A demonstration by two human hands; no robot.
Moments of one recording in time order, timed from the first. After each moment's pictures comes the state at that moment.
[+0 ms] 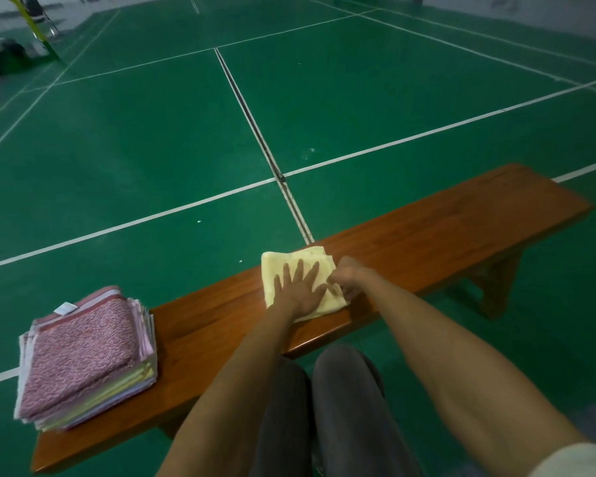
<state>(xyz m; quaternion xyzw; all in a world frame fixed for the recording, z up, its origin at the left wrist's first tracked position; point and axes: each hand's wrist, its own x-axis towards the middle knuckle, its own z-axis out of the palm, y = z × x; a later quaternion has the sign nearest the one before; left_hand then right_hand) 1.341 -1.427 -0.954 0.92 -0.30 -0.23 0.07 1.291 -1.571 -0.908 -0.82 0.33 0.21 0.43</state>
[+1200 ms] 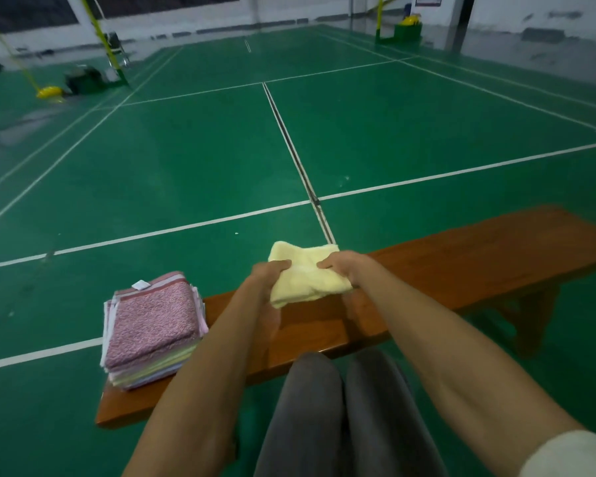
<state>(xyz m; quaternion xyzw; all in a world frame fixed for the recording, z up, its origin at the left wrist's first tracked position) 1.384 -1.299 -0.850 0.78 0.14 -0.27 0.54 1.331 -1.492 -0.851 -0.73 0.32 0.22 0.57</state>
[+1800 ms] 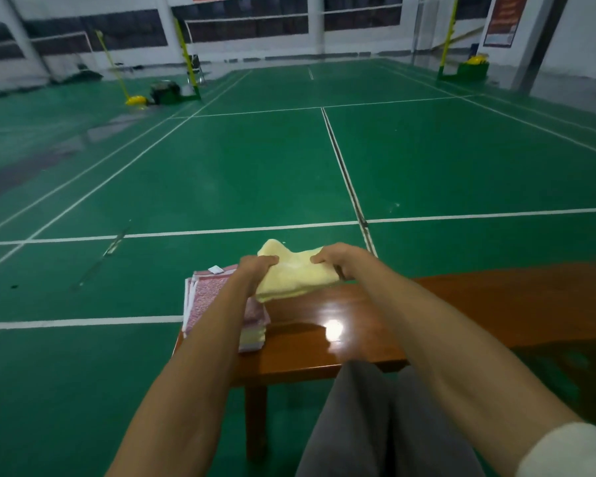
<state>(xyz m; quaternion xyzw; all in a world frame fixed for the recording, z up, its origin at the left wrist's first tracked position) 1.387 -1.145 -0.796 0.80 0.15 -0.14 0.57 1.363 -1.345 -0.775 -0.76 0.20 0.21 0.57</state>
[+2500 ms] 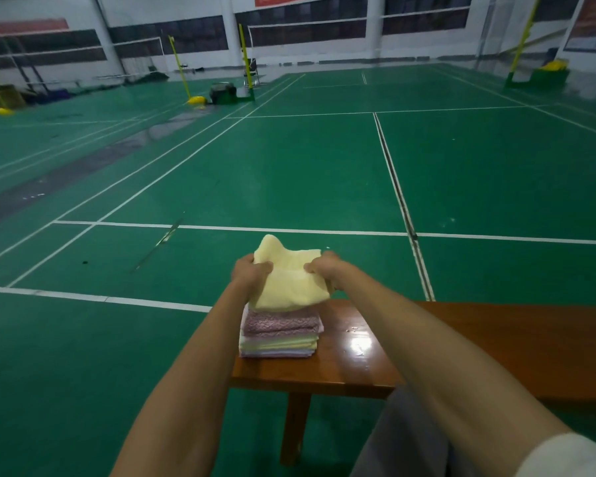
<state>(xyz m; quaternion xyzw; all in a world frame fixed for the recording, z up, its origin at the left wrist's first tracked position) 1.403 -1.012 -0.805 0.81 0.16 -0.01 0.56 1.407 -1.204 -0.788 -0.84 0.12 0.14 0.51</state>
